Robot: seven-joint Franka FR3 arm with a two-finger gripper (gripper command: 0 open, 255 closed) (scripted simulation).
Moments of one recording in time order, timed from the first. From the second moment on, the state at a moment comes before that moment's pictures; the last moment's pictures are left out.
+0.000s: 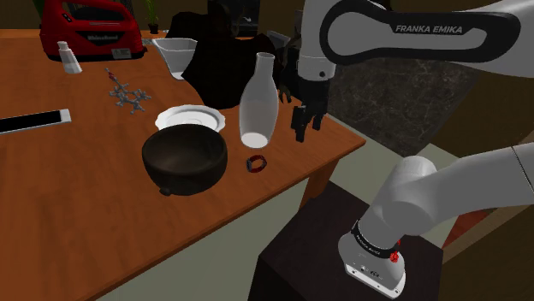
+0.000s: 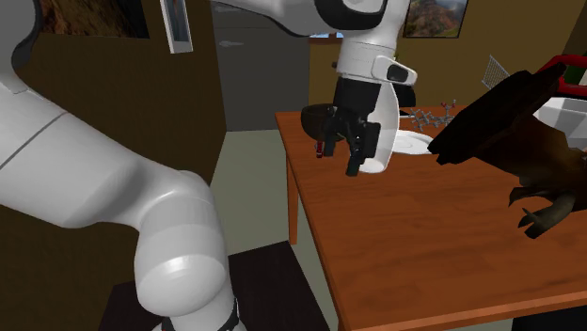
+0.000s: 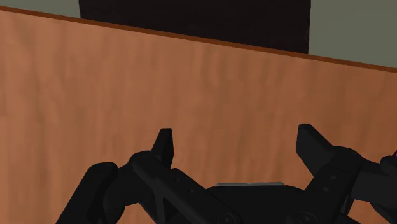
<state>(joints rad) 0.07 -0.69 0.07 -2.43 0.05 1.57 0.11</state>
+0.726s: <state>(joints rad) 0.15 -0.51 0.20 -2.32 0.30 1.70 0.32</state>
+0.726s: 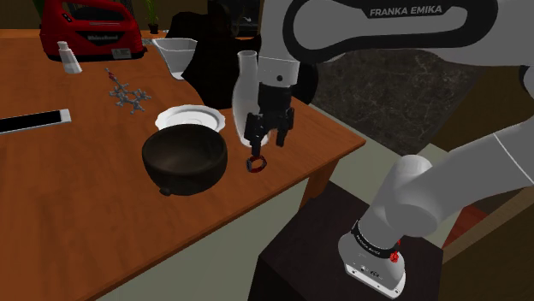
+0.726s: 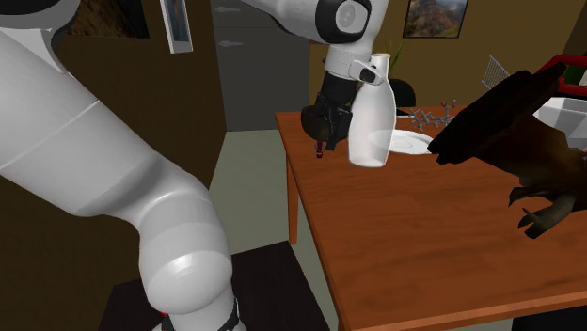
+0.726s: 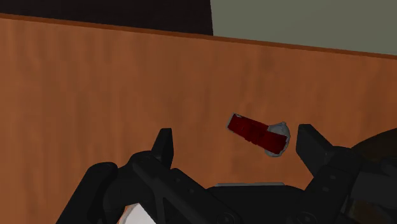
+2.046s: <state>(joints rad) 0.20 -0.45 0.16 -2.34 0.31 1.81 0.33</state>
